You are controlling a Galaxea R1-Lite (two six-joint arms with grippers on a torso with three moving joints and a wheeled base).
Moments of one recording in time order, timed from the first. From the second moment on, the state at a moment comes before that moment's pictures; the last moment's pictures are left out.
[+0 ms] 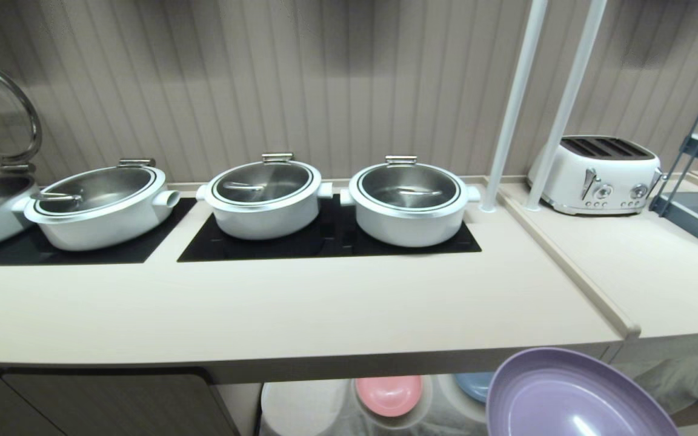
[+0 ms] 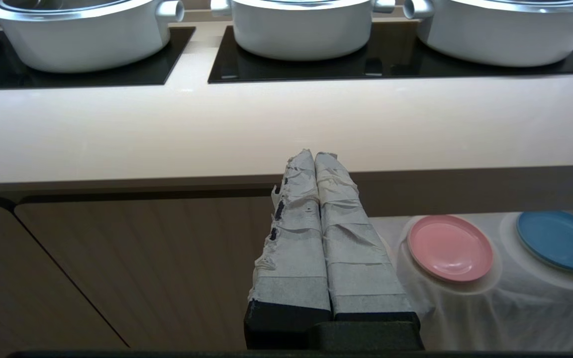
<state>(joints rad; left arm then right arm) 0.00 0.00 0.00 0.00 0.00 0.00 0.11 1.05 -0.51 0.46 0.14 0.38</state>
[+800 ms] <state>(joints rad) 0.00 0.00 0.00 0.00 0.00 0.00 0.11 1.06 -0.52 0.46 0.14 0.38</state>
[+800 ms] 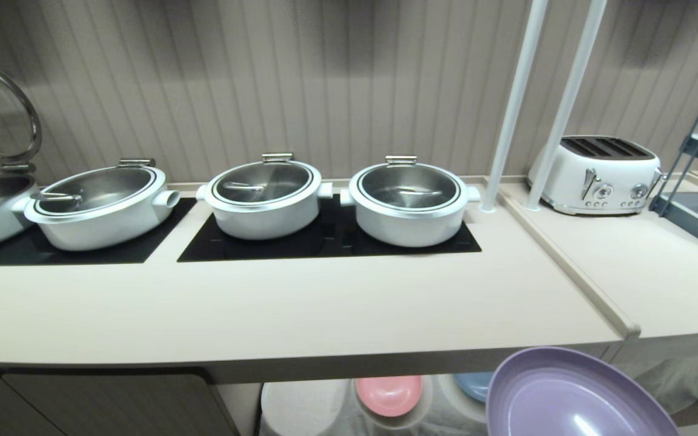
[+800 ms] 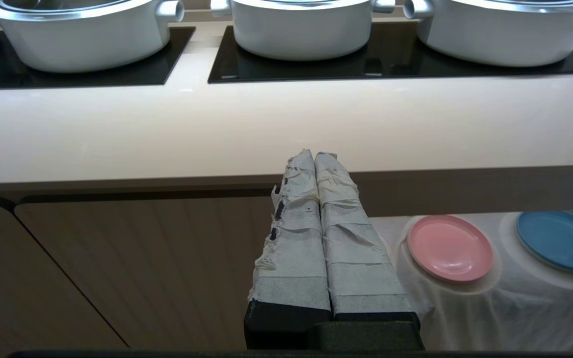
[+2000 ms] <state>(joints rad) 0.00 0.00 0.00 0.00 0.00 0.00 0.11 1.04 -0.51 0.47 0.14 0.38</state>
